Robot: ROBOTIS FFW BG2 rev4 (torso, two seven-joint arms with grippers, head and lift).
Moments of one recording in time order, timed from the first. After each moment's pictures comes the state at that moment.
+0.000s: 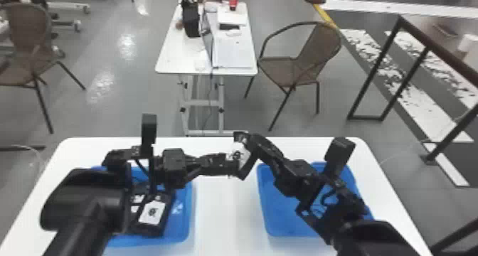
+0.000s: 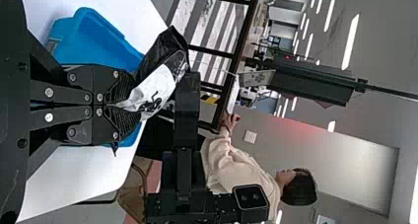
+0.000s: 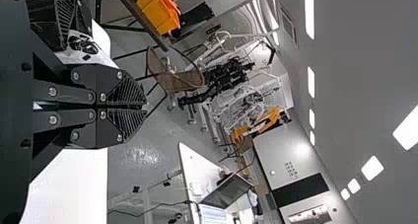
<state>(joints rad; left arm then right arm) -0.33 0.03 -0.08 -1.08 0.02 0.09 -1.30 0.12 -0.08 0.06 -1.71 -0.44 0.29 0.45</state>
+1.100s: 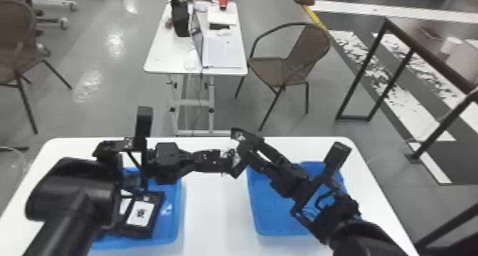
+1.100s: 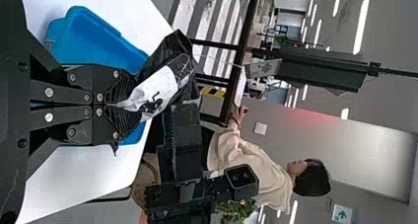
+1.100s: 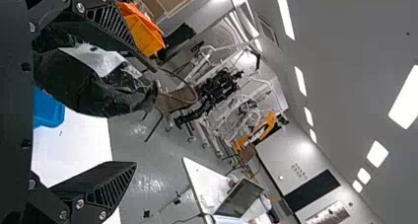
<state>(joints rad) -0.36 0.04 -0.13 -1.11 0.00 0.10 -1.31 0.09 -0.10 0.03 -1.64 -0.61 0.31 0.53</state>
